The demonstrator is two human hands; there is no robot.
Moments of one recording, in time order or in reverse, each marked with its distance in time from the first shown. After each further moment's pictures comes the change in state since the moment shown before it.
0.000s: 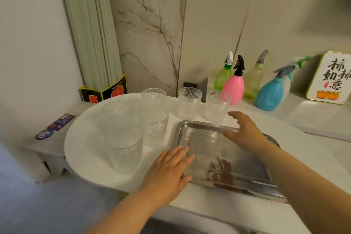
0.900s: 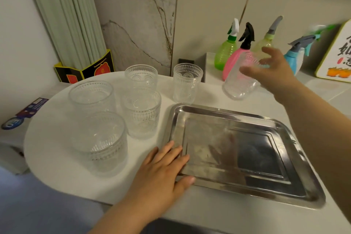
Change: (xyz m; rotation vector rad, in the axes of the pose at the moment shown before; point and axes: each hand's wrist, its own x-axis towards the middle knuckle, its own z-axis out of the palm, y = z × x) left_hand 0.012 -0.013 0.019 -0.164 -0.164 -0.102; right_hand 0.091 0.006 -0.034 0.336 0.320 0.032
